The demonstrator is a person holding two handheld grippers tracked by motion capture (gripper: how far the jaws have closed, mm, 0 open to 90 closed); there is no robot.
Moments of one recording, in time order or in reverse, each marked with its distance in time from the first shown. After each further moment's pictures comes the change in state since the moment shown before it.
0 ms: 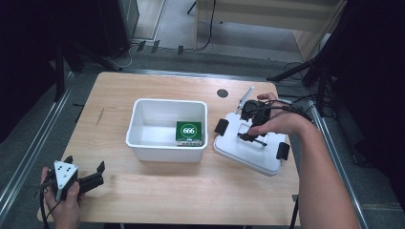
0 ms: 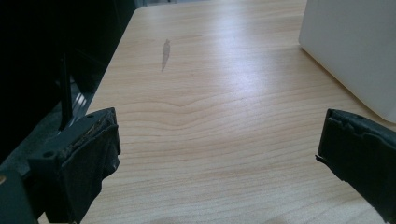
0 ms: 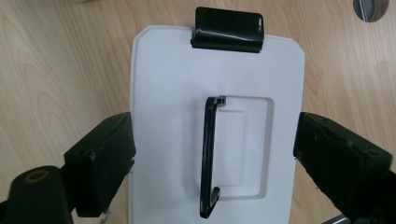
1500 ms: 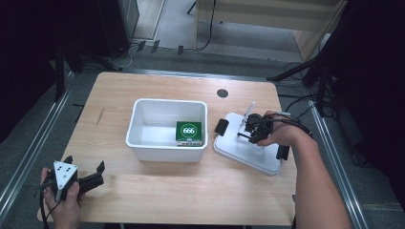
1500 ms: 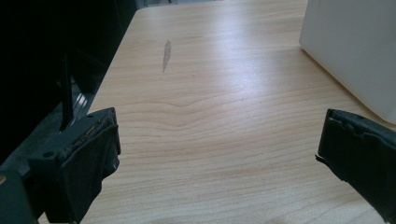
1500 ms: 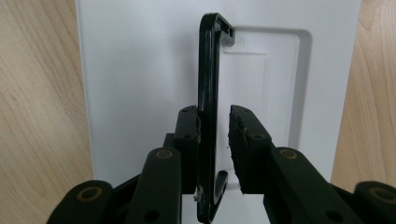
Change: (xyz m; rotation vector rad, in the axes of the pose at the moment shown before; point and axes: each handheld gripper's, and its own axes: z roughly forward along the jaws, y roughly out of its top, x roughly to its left) left arm 0.000 0.000 0.000 -0.003 0.002 -0.002; right arm -0.005 -0.036 0.058 0.122 -0.004 0.041
